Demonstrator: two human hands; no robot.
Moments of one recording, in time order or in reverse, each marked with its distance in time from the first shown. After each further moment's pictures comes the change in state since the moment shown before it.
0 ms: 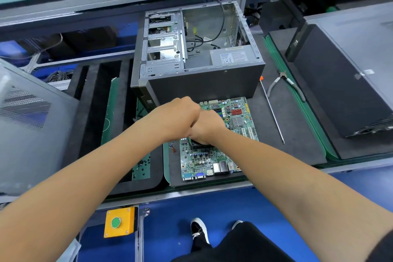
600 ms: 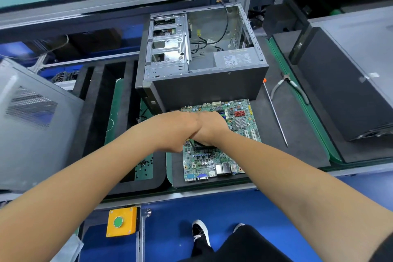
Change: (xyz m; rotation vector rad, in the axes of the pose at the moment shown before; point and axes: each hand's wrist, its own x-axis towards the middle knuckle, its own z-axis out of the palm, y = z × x) left_hand -0.015 -0.006 0.008 0.087 -0.172 0.133; right_hand 0.005 0.003 0.008 -0.056 0.004 -0.036
